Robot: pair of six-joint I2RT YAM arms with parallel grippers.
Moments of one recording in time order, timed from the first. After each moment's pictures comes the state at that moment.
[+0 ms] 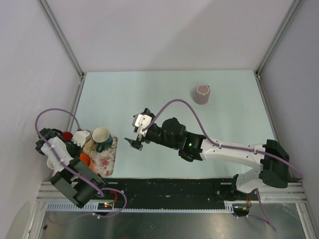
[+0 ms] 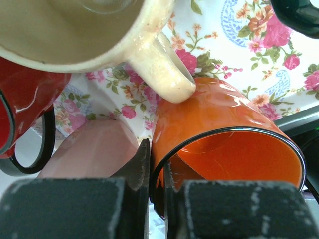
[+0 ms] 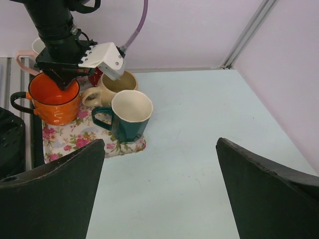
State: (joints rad) left arm 0.84 1.16 0.79 -1.08 0.25 1.32; right arm 1.22 1.46 1.13 0.34 0.02 -0.29
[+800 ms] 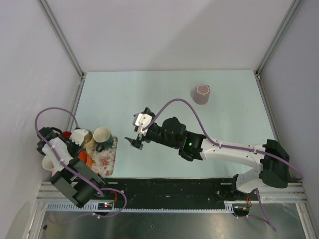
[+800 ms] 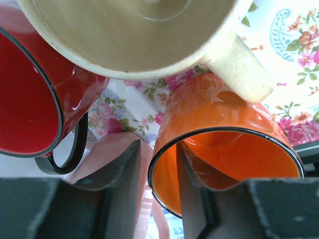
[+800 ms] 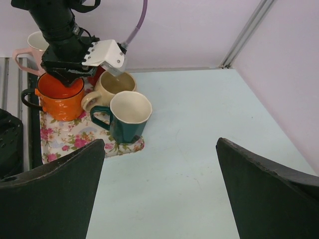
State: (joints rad) left arm 0.83 1.16 0.77 -0.93 0.24 1.31; right arm 1.21 1.46 1.13 0.34 0.02 -0.29
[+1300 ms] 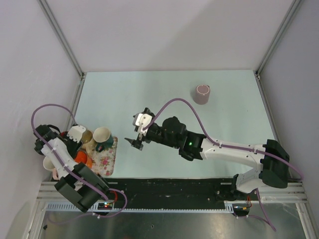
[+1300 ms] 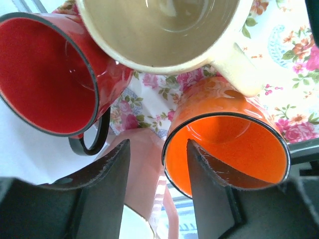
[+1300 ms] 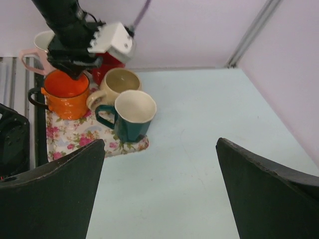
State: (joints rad) left arm 0.83 1.10 0.81 -0.96 0.27 1.30; right arm 1.20 1.46 1.13 0.33 -0.01 -0.28
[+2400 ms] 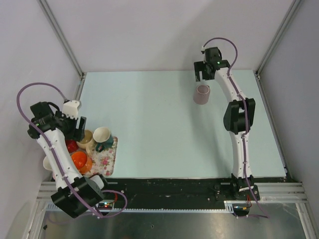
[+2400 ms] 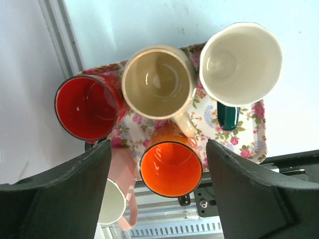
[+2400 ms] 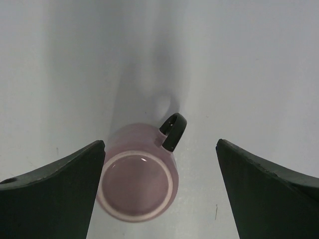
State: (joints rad) left arm 0.60 1.09 1.20 -1.17 0.34 0.76; right arm 0.21 2.38 2.37 -0.77 0.13 0.02
